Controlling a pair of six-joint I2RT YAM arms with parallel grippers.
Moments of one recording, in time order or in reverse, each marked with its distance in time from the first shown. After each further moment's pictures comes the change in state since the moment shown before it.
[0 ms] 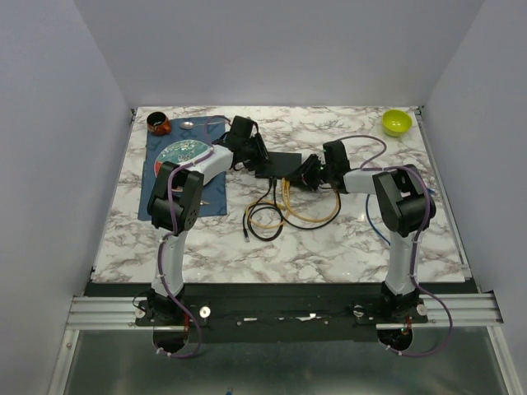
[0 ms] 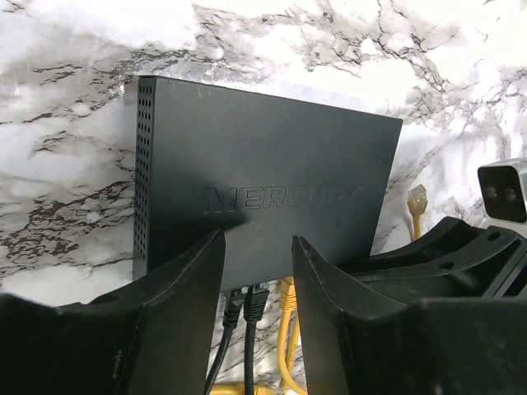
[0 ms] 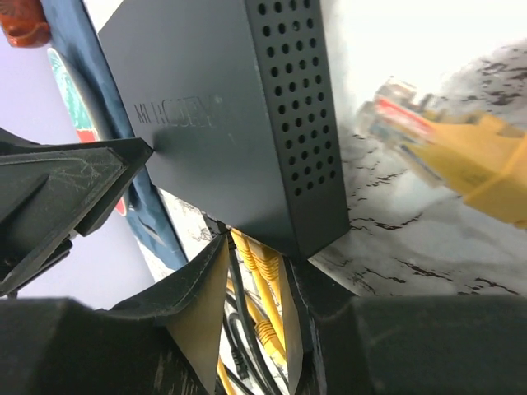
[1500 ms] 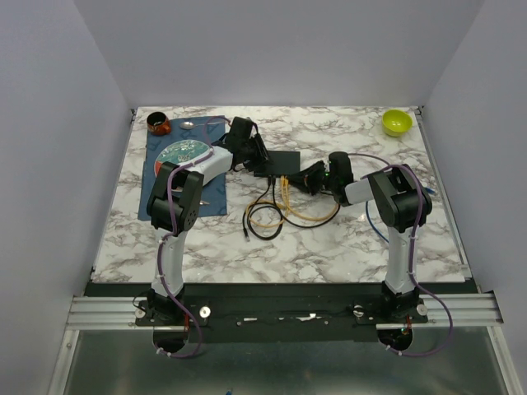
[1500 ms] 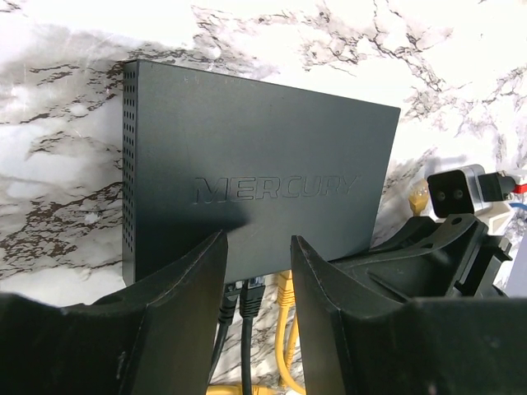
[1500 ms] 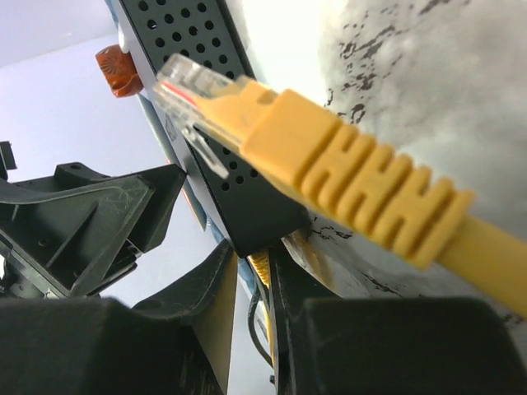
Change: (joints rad) left arm 0.000 -0.008 -0.026 0.034 0.004 -0.002; right arm -0.025 0.058 -0.155 0.392 -0.039 0.352
